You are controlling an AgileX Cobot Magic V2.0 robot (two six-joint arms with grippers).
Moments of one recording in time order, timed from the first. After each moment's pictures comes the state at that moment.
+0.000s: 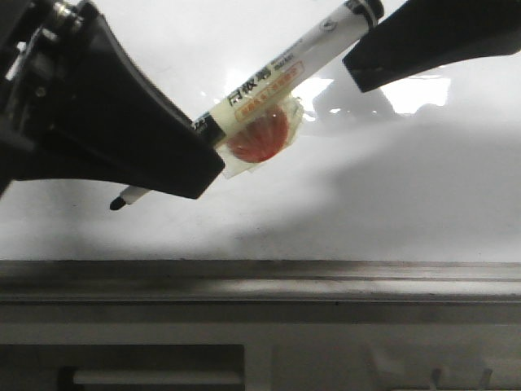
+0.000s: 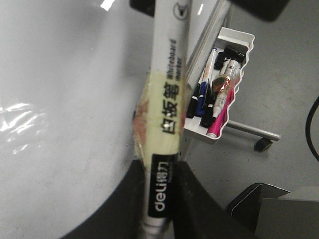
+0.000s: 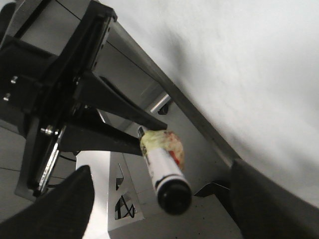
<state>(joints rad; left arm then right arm) -0.94 1.11 -0.71 -0.35 0.34 0.54 0.34 1.19 -0.91 1.03 1.02 -0.84</state>
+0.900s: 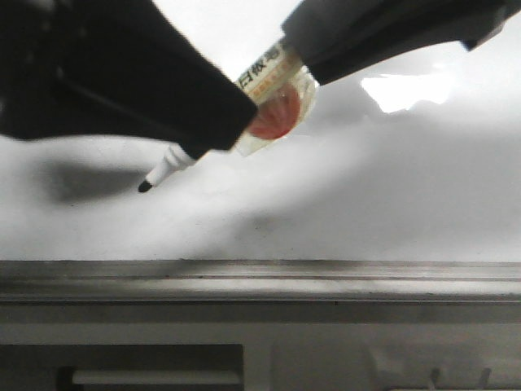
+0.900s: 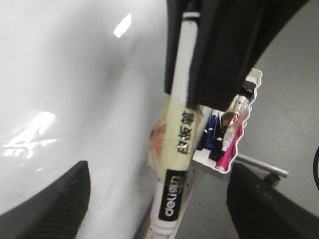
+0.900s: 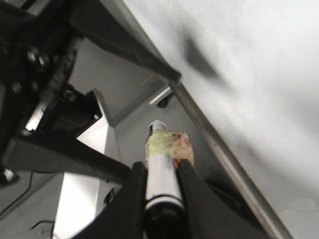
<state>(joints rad) -0.92 1.05 -0.71 -0.40 0.26 0.54 0.37 1.21 -0.91 1.04 1.00 -0.95</state>
